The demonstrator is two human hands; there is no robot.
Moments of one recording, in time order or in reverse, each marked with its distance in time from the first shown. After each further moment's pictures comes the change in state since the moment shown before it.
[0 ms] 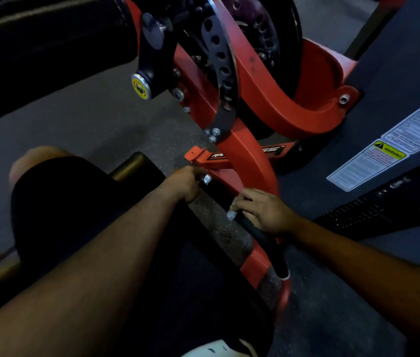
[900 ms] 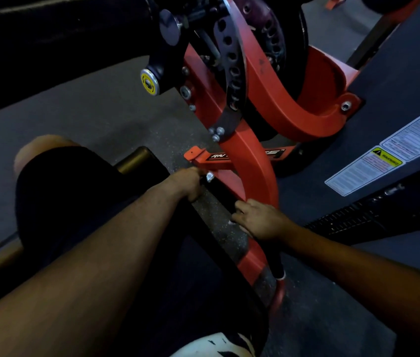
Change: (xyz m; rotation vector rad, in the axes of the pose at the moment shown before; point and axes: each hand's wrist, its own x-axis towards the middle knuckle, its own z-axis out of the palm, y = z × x) left_hand 0.002 -0.007 0.002 0.200 -0.074 -0.008; right_hand 0.000 -0.019 0.013 -0.309 -0.309 -0.016
